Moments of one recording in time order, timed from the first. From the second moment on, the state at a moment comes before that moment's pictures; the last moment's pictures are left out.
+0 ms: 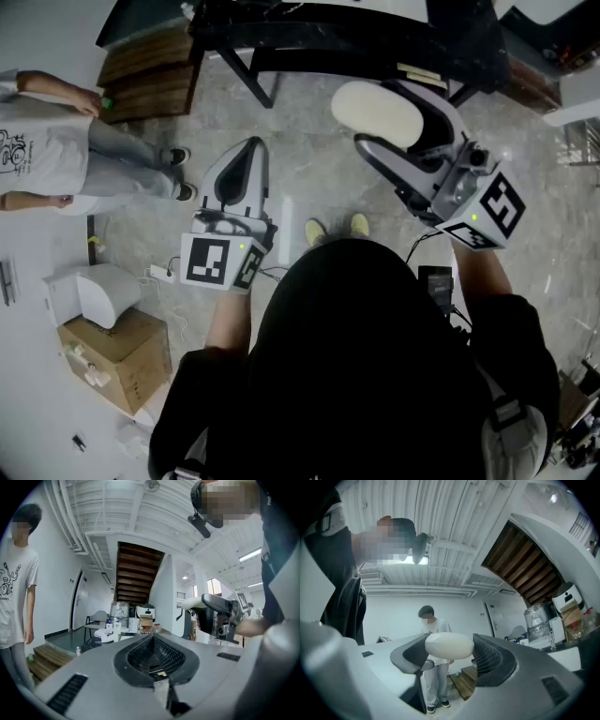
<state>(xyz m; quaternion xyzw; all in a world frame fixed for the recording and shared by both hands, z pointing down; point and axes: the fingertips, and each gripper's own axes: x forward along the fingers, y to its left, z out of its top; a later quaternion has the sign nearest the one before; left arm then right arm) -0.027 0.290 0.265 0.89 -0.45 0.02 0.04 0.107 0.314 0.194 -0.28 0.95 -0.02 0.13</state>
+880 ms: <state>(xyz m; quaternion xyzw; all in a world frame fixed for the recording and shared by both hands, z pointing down) -0.055 0.300 0.265 0.89 -0.45 0.01 0.04 0.077 0.321 0.188 -0.28 0.95 -0.02 0.13</state>
